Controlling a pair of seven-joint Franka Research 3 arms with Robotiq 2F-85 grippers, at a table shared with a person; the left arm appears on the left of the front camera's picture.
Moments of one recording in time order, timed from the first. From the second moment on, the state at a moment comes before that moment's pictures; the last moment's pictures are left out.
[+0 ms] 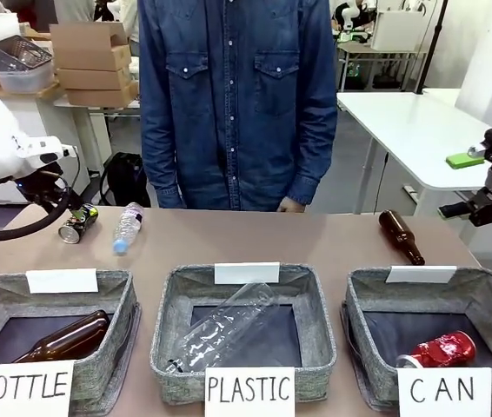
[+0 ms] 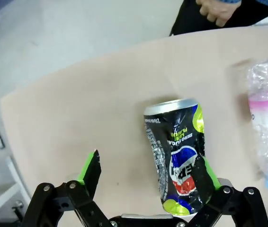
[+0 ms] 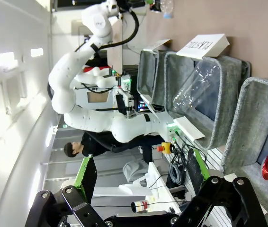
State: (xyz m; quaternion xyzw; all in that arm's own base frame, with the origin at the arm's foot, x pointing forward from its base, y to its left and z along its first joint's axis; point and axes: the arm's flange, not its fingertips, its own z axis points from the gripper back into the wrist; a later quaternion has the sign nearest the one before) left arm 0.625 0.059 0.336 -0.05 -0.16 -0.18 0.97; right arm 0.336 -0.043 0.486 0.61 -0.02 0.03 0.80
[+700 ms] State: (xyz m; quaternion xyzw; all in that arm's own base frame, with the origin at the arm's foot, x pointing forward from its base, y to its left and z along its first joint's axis) left arm 0.635 0.044 0.310 -0.09 -0.14 -0.19 0.97; right arm 0.336 -0.043 0.486 0.61 -0.02 0.03 0.80
